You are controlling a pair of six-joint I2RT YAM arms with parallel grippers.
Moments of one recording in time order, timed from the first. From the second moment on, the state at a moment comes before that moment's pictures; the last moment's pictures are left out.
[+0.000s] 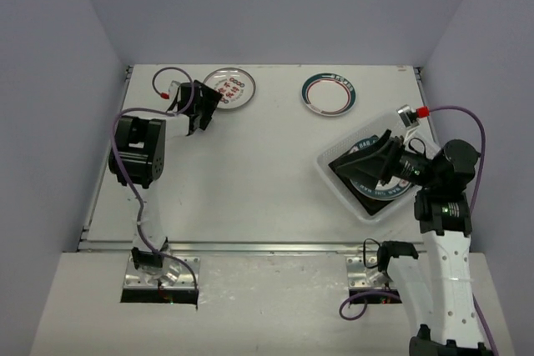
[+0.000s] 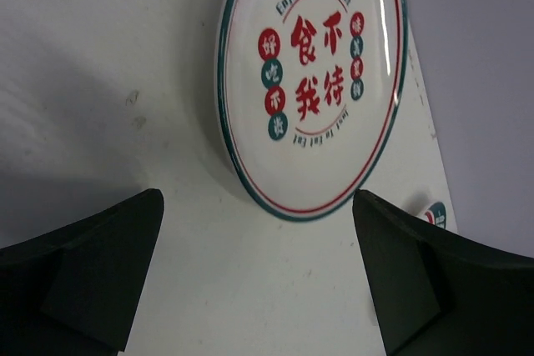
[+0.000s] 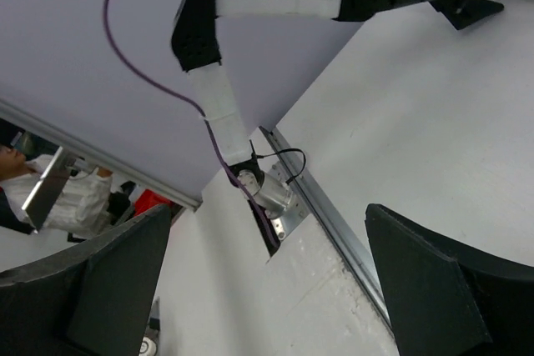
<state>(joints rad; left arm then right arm) -0.09 2.10 1.28 0.20 -0.08 -1.15 -0.09 0.61 0.75 -0.11 -1.22 0.79</state>
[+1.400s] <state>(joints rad) -0.32 1.18 0.50 0.34 0.38 -1.13 0.15 1.27 0.86 -0.26 -0.68 0.51</state>
